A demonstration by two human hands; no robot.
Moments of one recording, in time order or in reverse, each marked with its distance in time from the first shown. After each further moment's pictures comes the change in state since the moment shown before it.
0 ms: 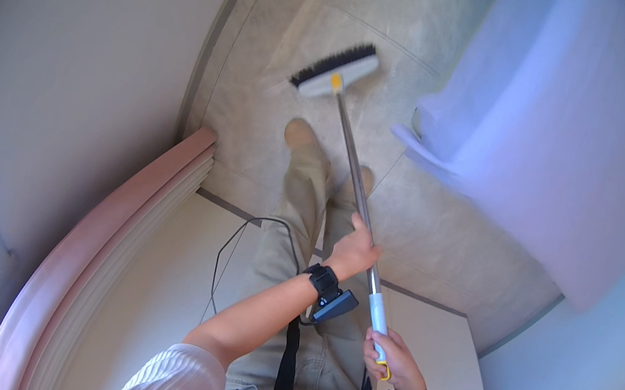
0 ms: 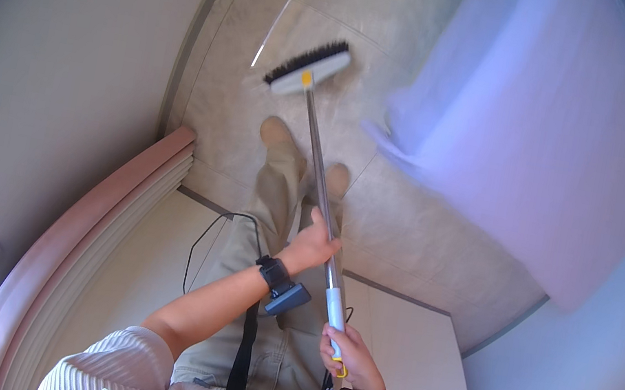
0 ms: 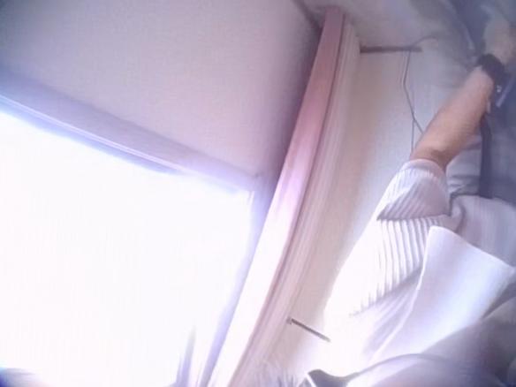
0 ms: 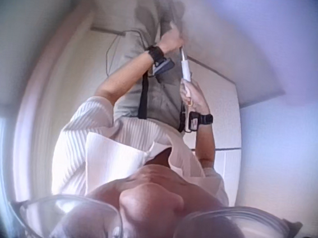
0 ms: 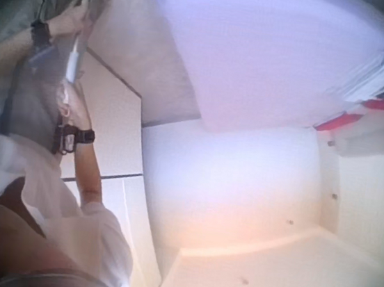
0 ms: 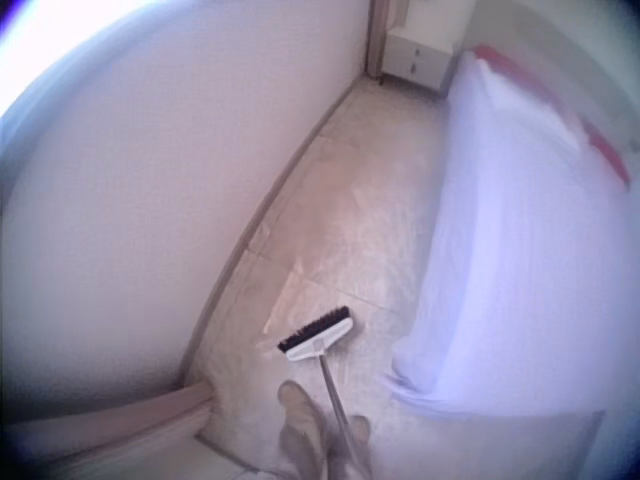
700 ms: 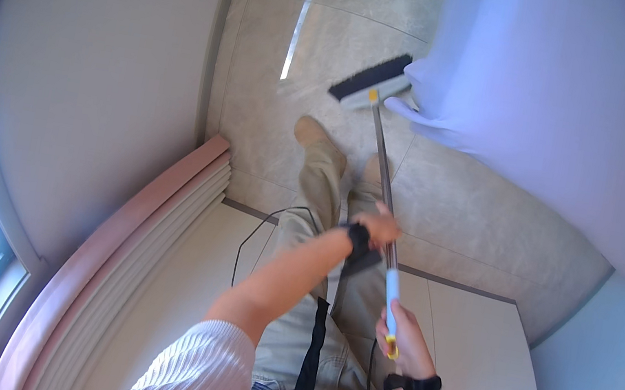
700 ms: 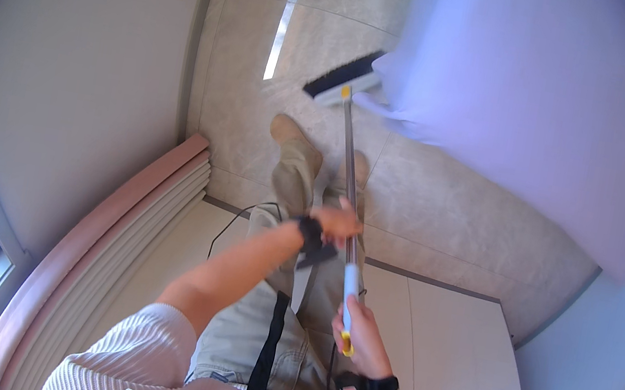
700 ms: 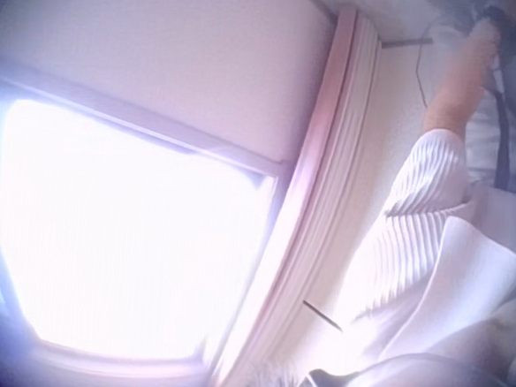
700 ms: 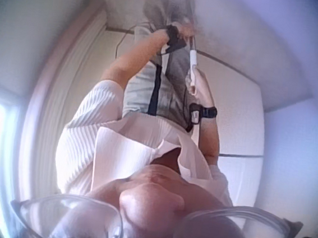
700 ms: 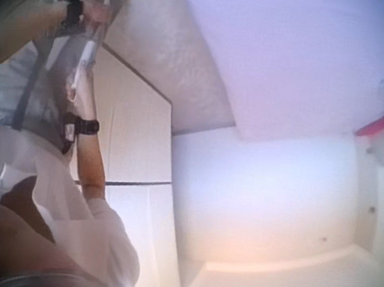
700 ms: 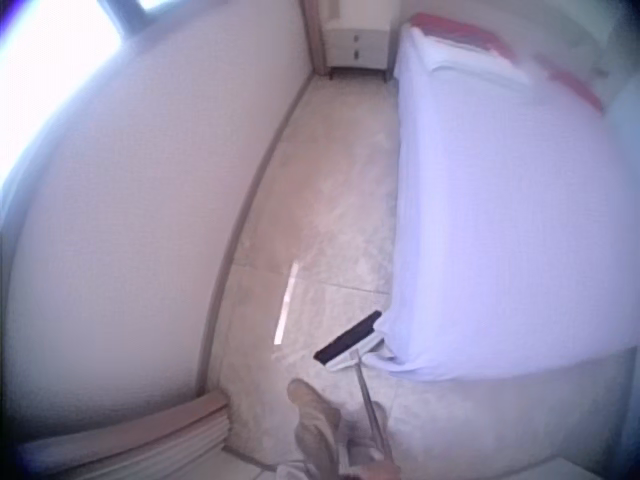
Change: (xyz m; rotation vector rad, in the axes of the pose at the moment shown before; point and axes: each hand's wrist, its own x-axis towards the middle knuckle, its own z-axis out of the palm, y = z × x) left_hand 0.064 0.047 -0.007 0.064 -0.505 -0.090; right_hand 0.015 -0.025 -0.006 -0.150 0.195 -0.202
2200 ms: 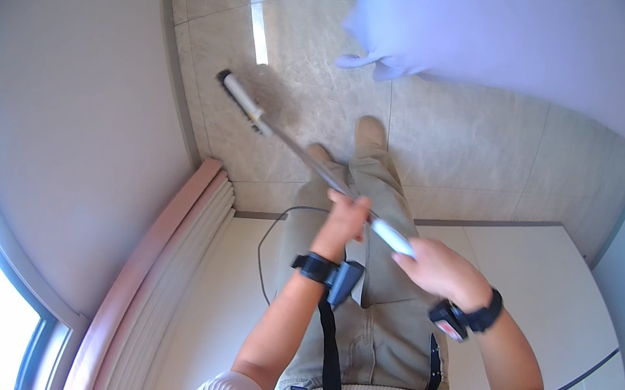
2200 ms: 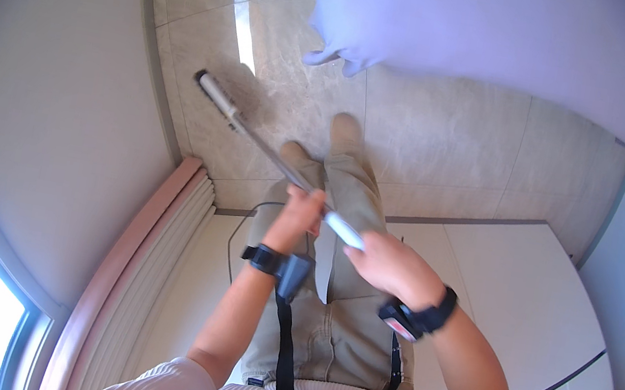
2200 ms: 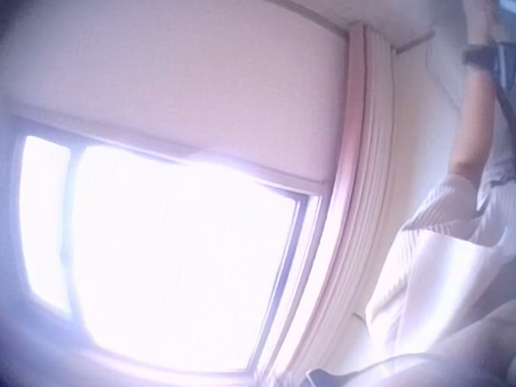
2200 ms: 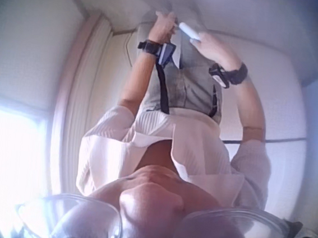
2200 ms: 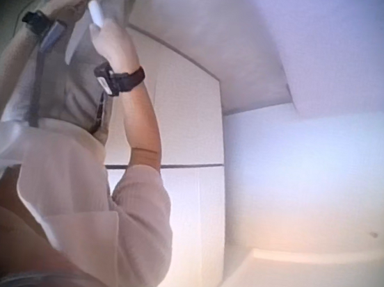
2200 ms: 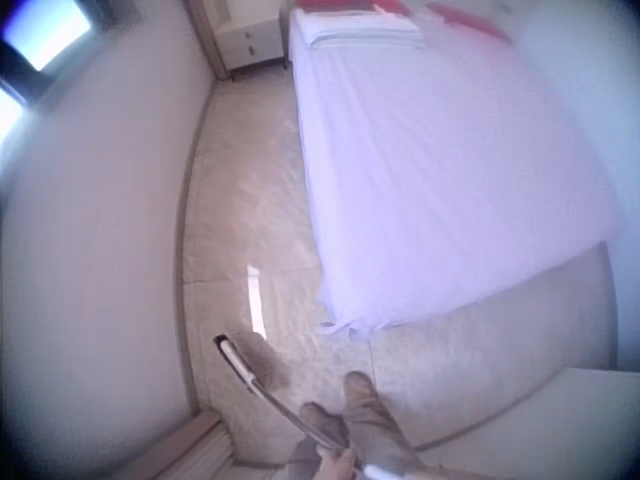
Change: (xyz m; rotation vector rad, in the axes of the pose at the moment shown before) left_hand -0.048 -0.030 -0.007 -0.886 0.667 0.164; right_hand 0.037 -0.143 0.030 -1.593 -0.002 -0.343
